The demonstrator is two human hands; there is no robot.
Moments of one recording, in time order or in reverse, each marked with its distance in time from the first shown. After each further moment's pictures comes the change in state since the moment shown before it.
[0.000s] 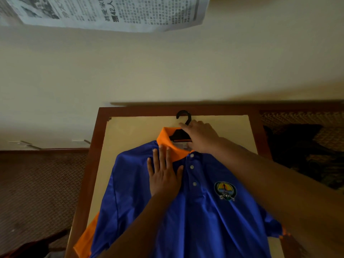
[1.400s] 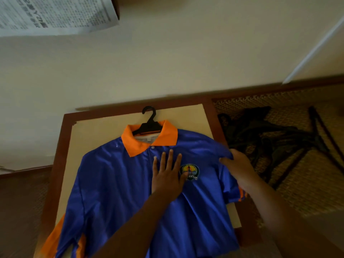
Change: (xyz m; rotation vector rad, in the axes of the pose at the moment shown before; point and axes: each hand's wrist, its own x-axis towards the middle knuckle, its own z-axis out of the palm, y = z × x) left_hand -0.058 0.098 0.011 0.162 -0.237 0.351; right_hand -0.234 0.087 0.068 1.270 0.340 0.776
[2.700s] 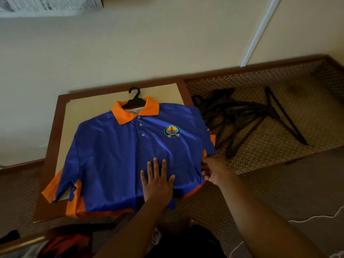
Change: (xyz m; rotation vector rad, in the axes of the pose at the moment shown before) left_hand -0.178 0.071 0.052 -0.065 -0.047 -0.161; right_hand -0.141 0.100 -0.002 0.432 -0.001 0.480
